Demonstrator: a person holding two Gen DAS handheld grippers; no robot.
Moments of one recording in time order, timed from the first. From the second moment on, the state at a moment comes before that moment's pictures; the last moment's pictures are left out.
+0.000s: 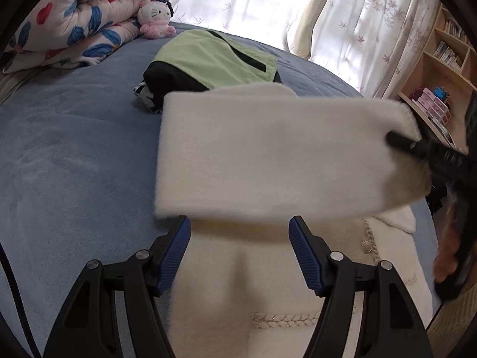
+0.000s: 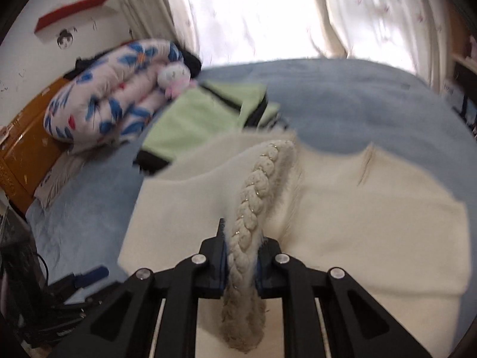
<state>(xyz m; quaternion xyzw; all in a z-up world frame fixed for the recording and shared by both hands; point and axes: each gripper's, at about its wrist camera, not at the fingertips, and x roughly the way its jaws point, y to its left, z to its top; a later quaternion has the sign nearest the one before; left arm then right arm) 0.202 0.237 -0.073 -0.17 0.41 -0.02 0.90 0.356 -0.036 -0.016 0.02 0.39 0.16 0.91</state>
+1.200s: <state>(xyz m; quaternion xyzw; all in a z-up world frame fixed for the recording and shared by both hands) 0.382 0.243 -0.084 -0.06 0.45 -0.08 0.89 0.371 -0.200 -0.130 0.12 0.49 0.06 0.86</state>
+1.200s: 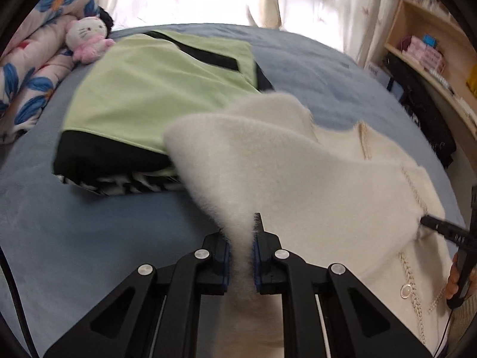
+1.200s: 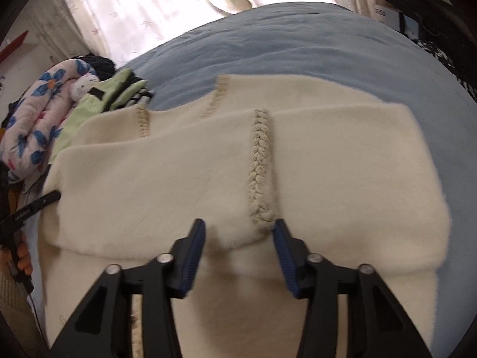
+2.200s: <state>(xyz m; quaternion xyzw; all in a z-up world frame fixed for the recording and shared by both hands) 0.439 0.274 -0.125 -0.14 0.44 -0.02 0.89 0.494 -0.183 -0.159 0.06 0.50 0.00 0.86</state>
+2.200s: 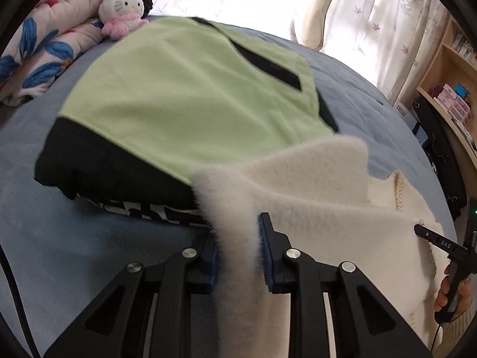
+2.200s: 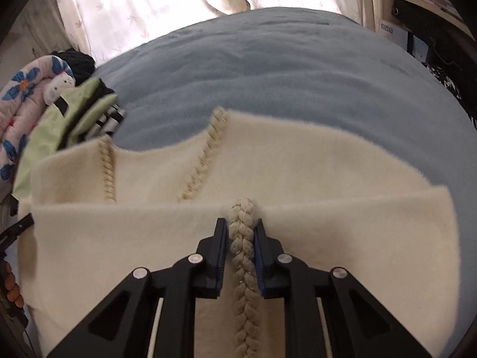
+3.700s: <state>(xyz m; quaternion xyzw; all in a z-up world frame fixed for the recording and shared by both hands) 0.304 0.178 -0.120 -0.09 0.43 0.04 0.90 0.354 -0.205 -0.142 0.16 0.46 -0.04 0.87</state>
